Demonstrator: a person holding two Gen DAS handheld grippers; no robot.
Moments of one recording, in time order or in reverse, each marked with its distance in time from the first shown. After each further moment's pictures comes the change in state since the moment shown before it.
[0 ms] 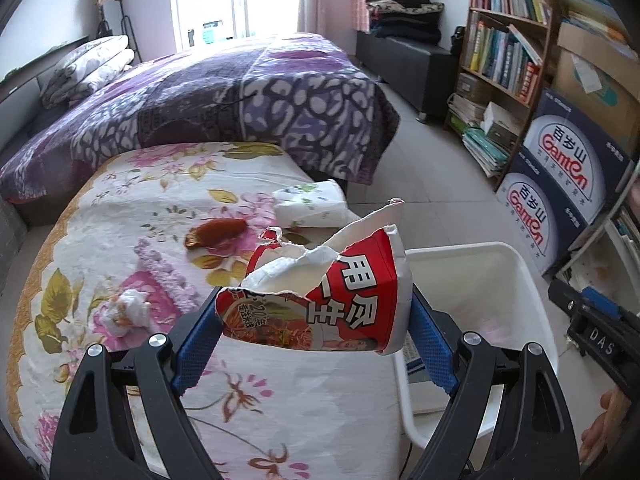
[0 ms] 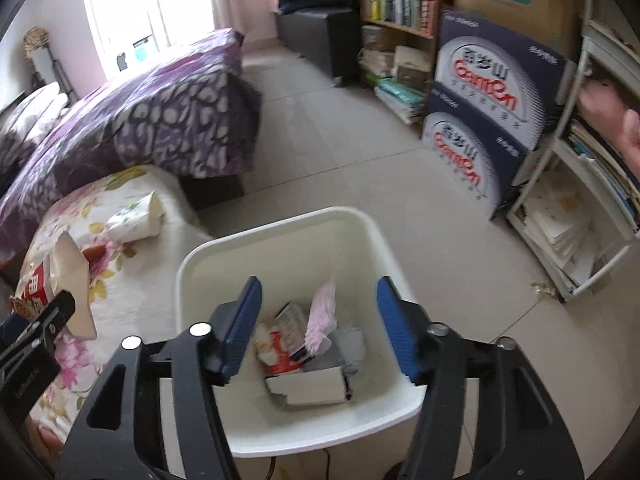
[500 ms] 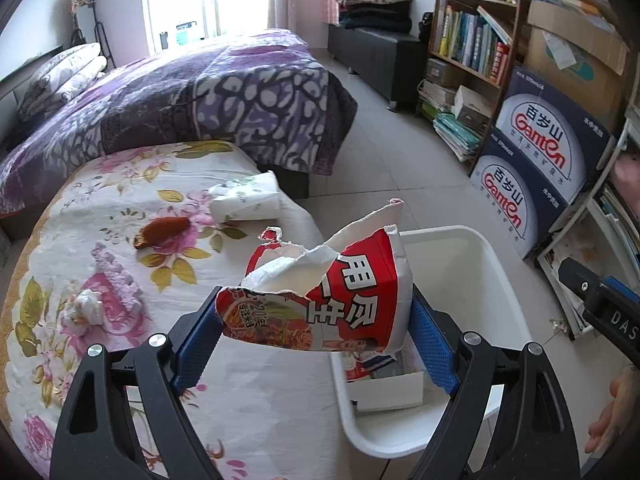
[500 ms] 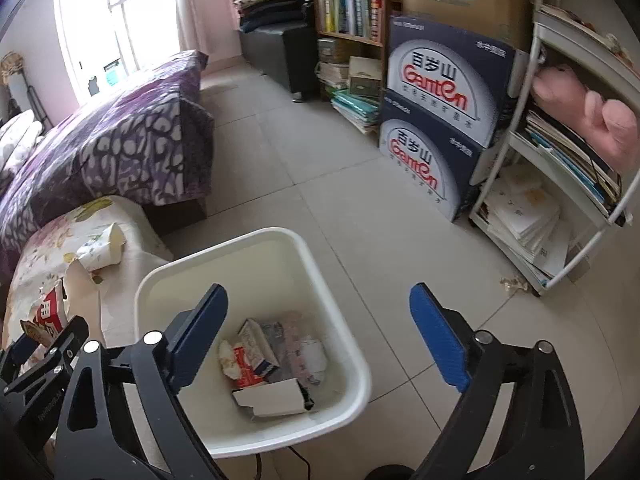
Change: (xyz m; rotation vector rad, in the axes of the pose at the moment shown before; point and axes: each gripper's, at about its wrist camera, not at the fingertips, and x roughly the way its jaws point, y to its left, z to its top) left arm 0.010 -0.053 -0.006 0.055 0.021 -0.064; right arm -0.012 -0.054 0.004 0.084 -0.044 -0.079
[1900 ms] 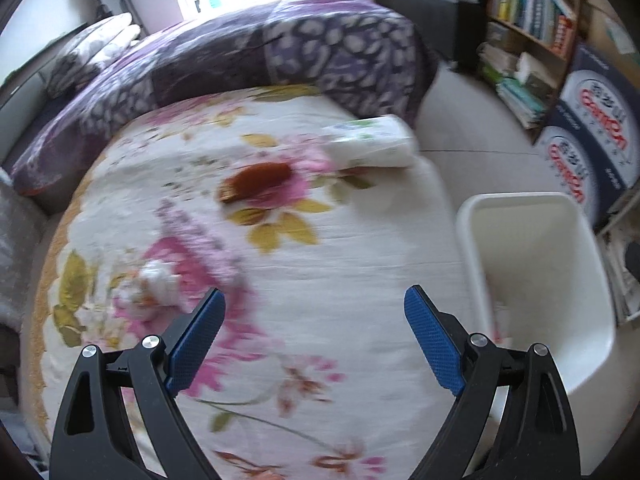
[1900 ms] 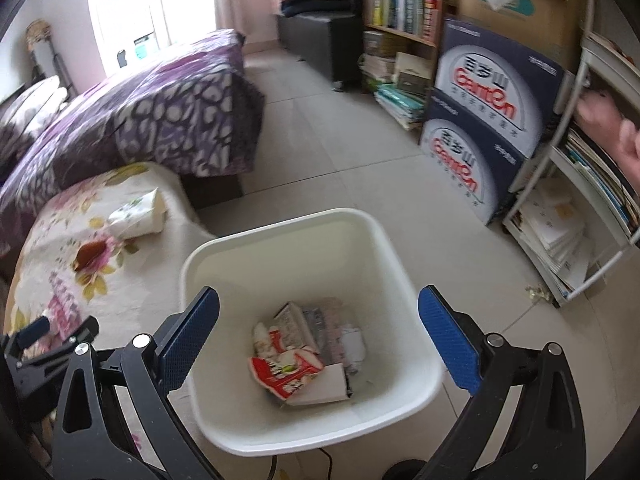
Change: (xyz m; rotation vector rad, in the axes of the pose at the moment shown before) left arm 0.031 0.106 -0.015 -0.026 0.165 0.188; right arm 0.000 0.076 -0.017 -0.119 0.038 0.070
